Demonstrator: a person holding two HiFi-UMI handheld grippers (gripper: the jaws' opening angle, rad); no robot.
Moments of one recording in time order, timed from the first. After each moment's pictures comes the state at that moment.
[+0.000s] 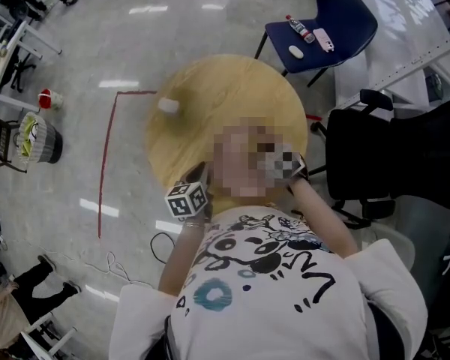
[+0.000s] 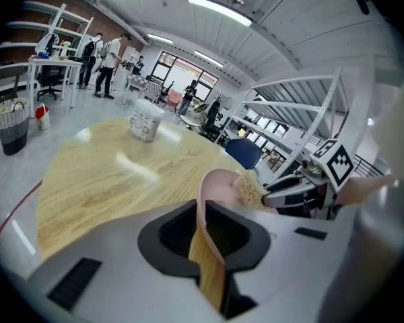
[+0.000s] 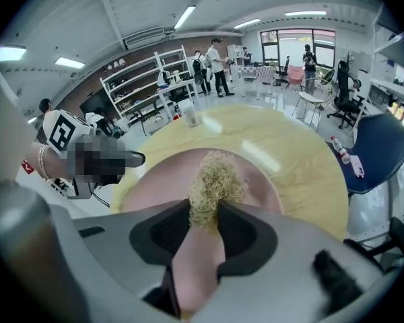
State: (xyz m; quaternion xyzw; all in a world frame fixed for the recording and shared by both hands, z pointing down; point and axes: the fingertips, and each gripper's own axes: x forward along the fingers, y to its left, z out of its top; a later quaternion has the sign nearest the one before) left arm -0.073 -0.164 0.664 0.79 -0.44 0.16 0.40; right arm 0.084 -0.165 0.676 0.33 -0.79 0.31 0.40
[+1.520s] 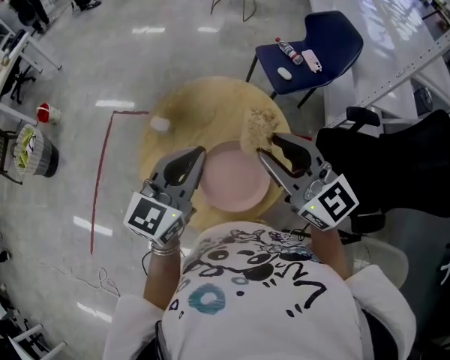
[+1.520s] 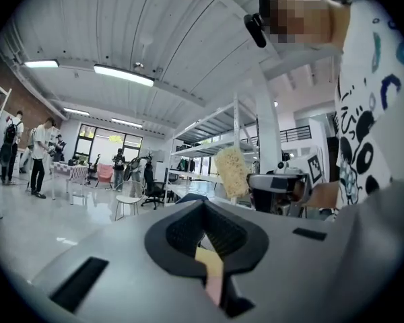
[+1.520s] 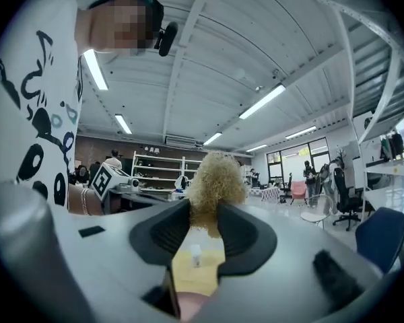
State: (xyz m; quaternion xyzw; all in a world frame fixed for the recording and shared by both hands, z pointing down) left arm -0.007 -0.182 0.369 0.95 -0.29 0.03 0.07; right arm 0.099 -0.163 0.341 0.40 -0.92 0.00 0.01
